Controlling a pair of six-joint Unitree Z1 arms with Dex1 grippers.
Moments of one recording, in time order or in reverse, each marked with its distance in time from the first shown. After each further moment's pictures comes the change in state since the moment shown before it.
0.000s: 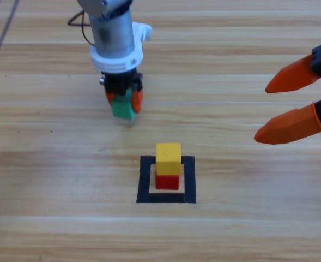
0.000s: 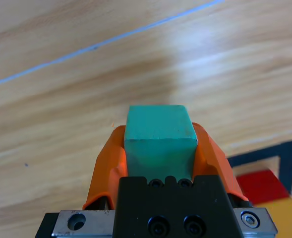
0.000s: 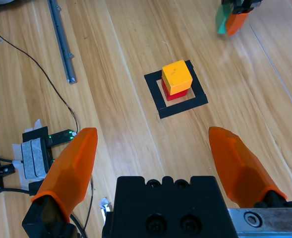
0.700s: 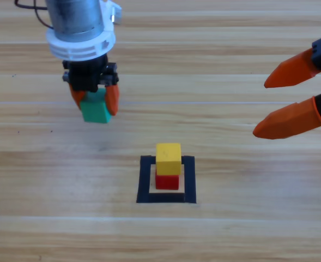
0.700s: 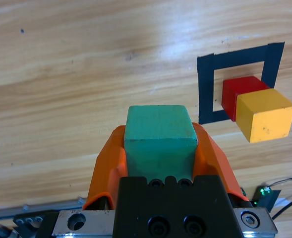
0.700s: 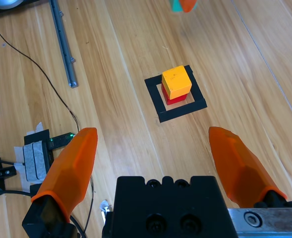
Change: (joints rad) arm 0 -0.063 -0.353 0.375 0.005 -0.017 -0.213; arm 1 0.000 0.000 -0.019 0.008 0.005 0.000
